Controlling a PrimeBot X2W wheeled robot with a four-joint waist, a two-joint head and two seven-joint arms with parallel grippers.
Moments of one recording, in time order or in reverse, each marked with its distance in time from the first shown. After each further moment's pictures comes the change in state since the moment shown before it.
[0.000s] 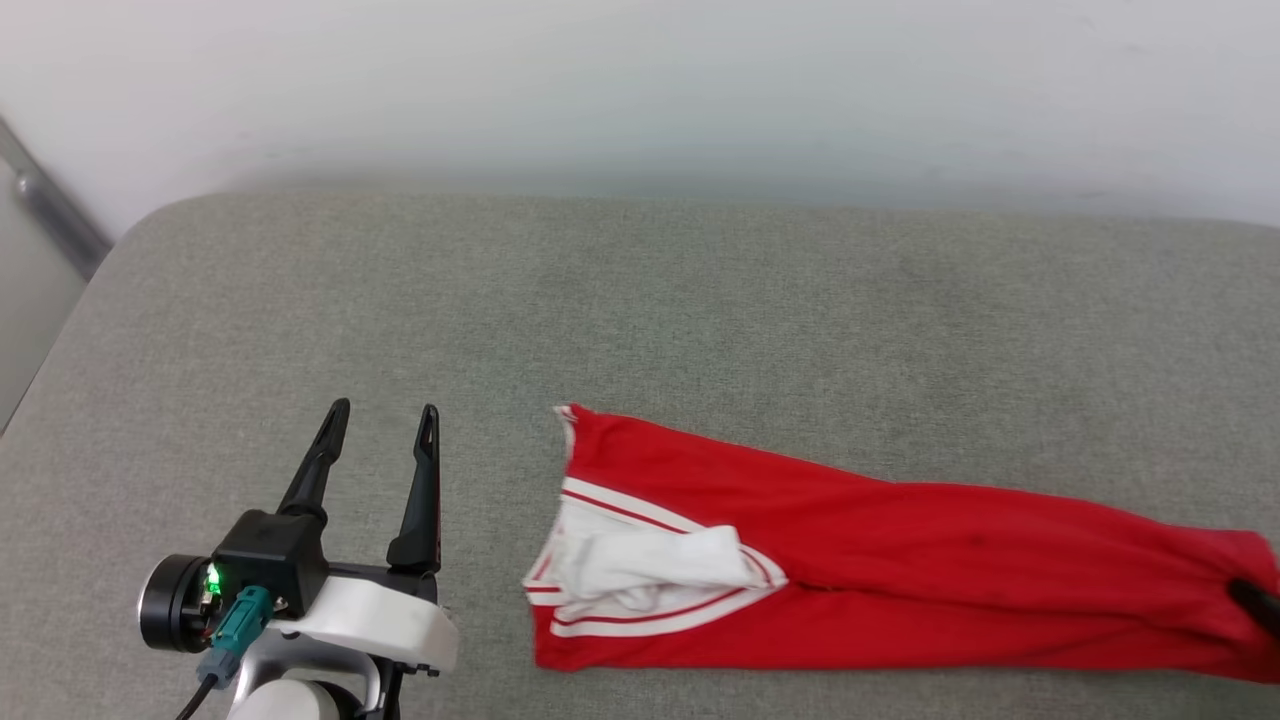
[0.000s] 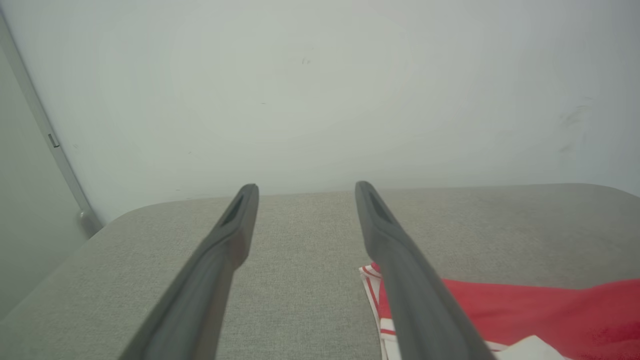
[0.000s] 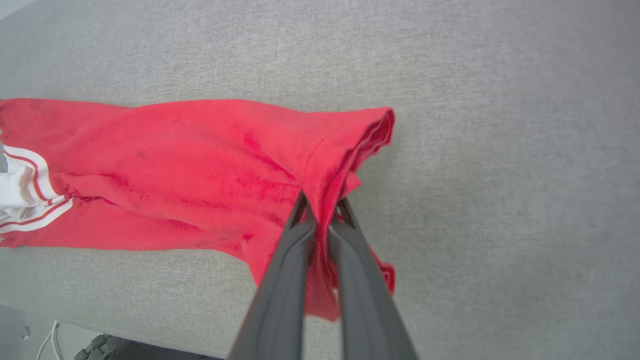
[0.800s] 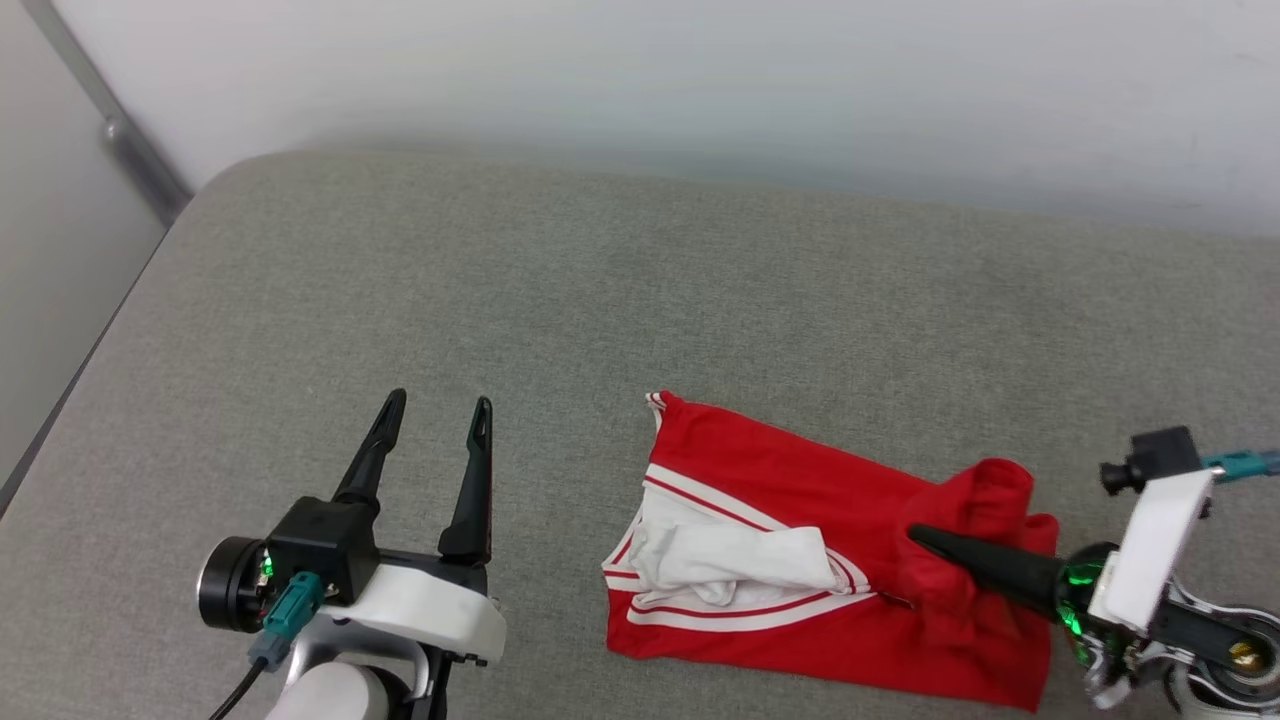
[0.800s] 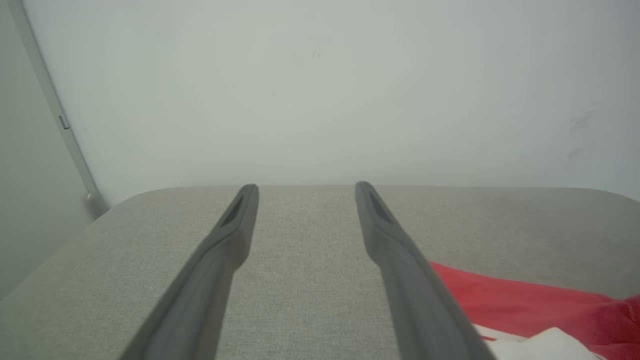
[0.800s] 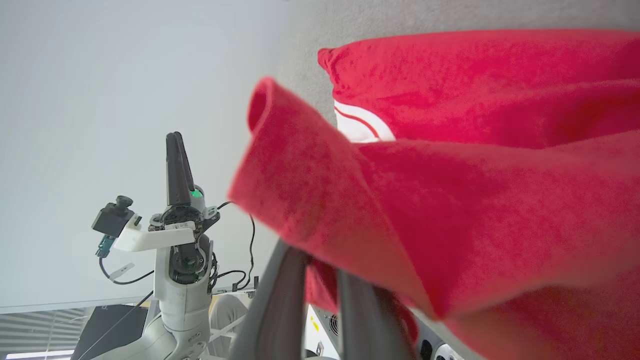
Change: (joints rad) left arm -0.043 -0.046 -0.053 0.037 -0.010 -0.029 -0.016; right arm -0.188 0.350 -0.013 0.103 0.509 0.000 0.349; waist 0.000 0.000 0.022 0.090
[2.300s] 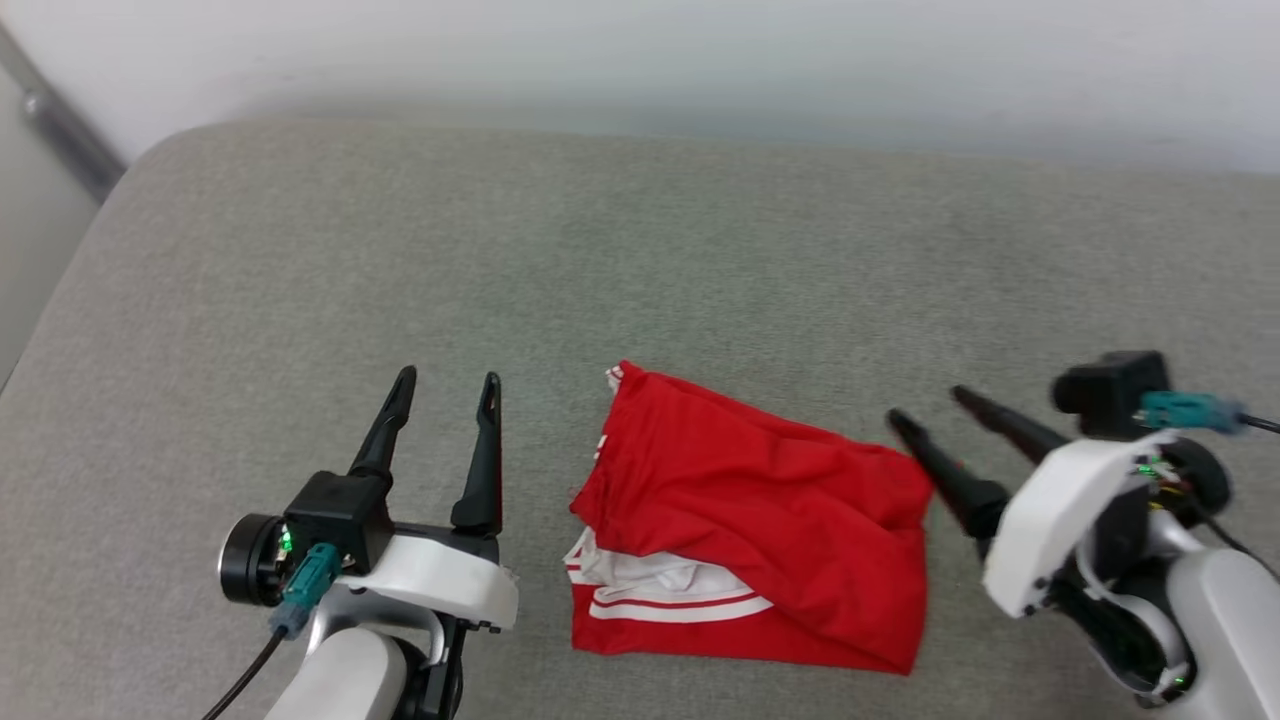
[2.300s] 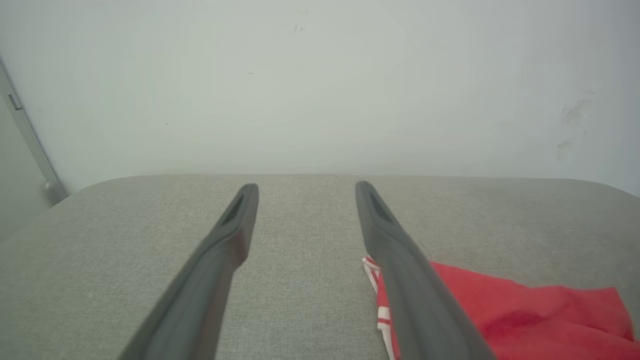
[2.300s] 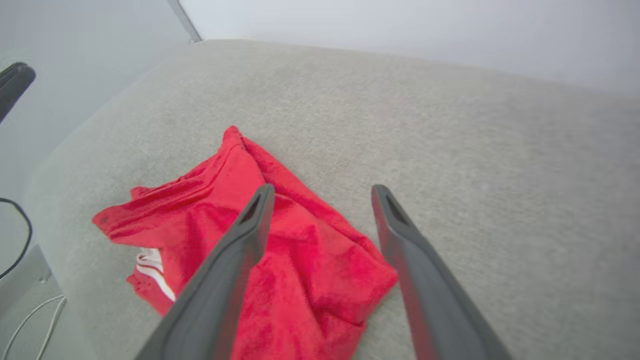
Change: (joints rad) left arm -0.063 -0.104 0.053 0.137 0.046 -0.067 -0.047; right arm -0.092 -0.284 0.570 -0.098 -0.576 0.000 -0.789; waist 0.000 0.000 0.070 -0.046
